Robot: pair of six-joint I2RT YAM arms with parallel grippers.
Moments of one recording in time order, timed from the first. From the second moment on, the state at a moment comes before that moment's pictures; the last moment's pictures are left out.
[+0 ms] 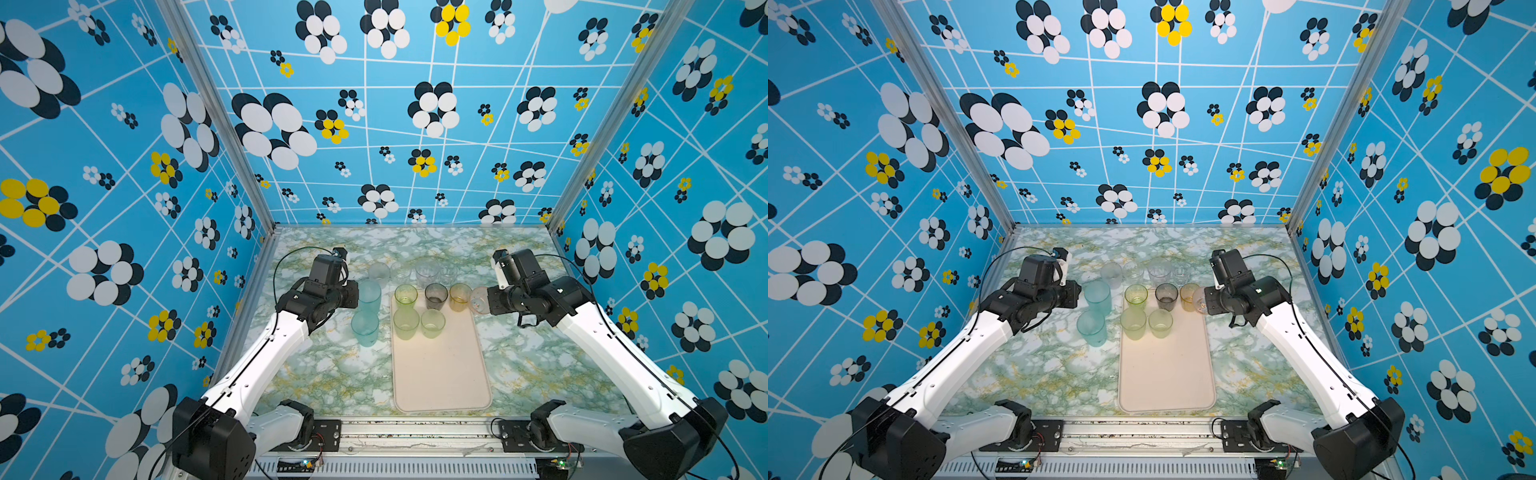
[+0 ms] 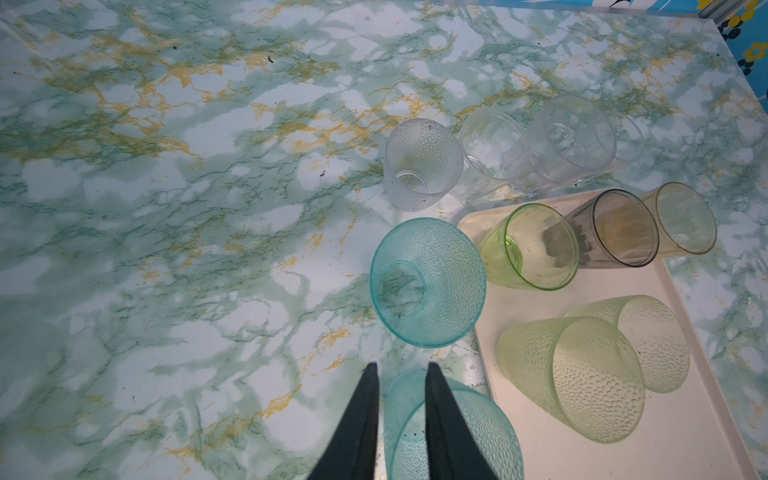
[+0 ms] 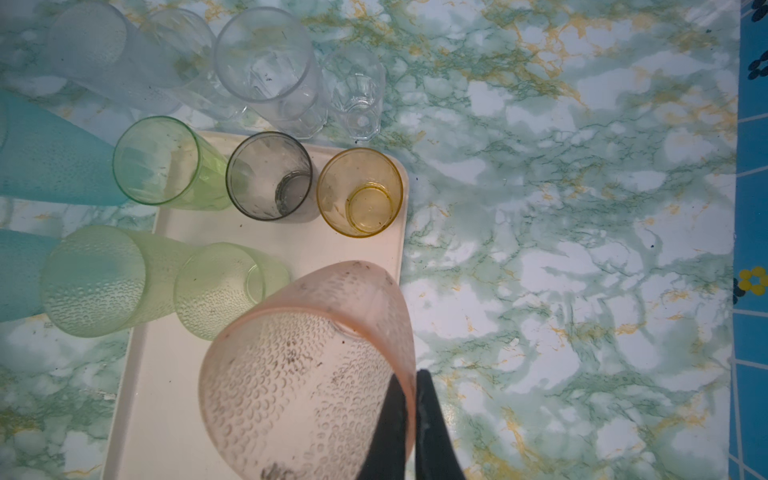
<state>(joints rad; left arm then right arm) -0.35 1.19 1.00 -0.59 0.03 -0.25 0.48 1.21 1.21 -1.02 0.20 0.22</state>
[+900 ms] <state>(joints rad) -0.36 1.19 1.01 -0.59 0.03 -0.25 0.49 1.23 1.08 -1.02 0.18 0.28</state>
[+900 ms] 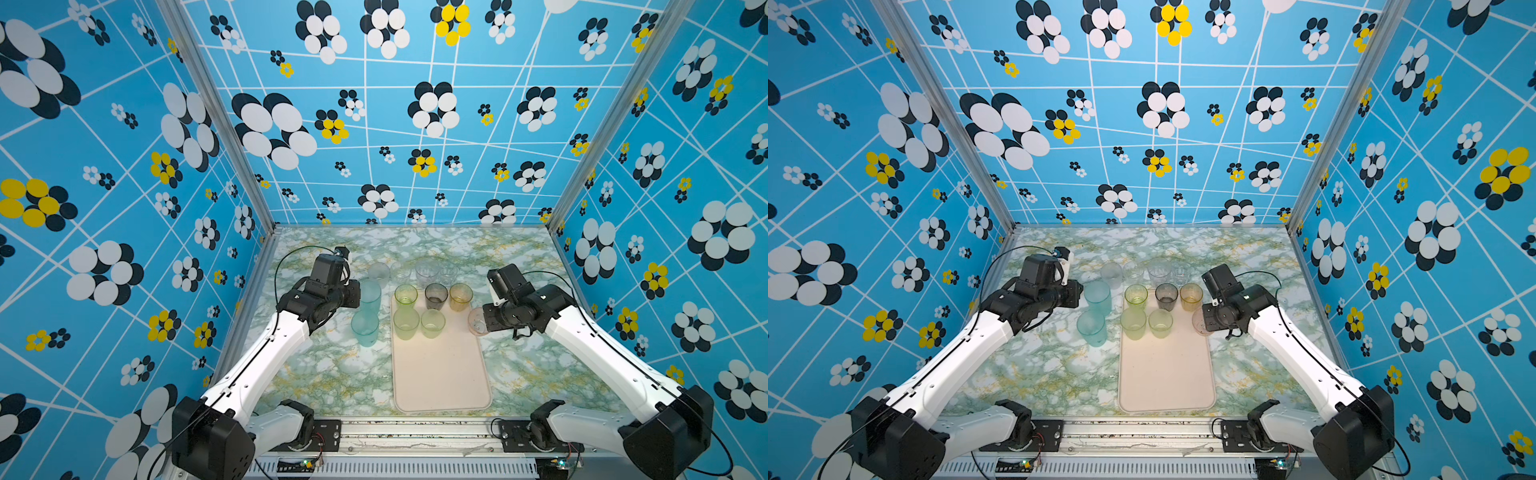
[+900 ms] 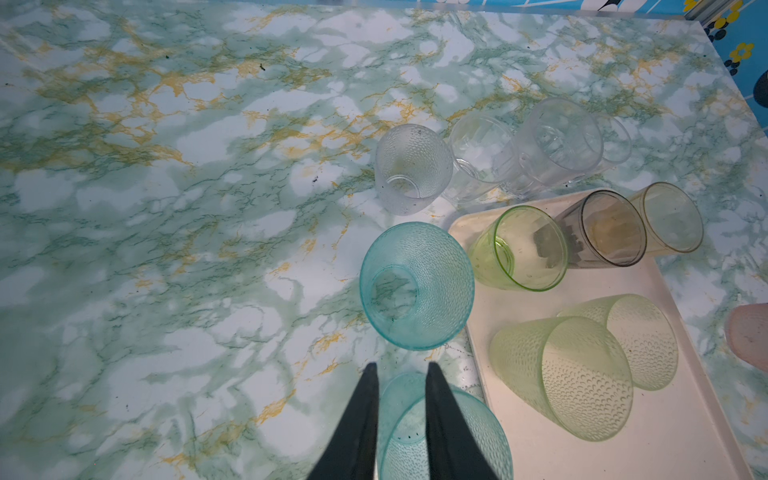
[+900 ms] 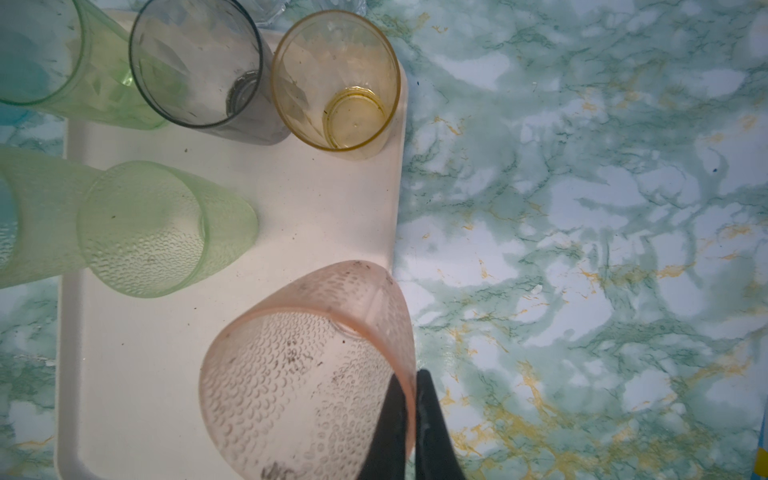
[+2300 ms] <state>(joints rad) -0.38 1.21 1.04 -0.62 0.01 -0.24 0.45 1.50 1.04 -0.78 0.08 0.30</state>
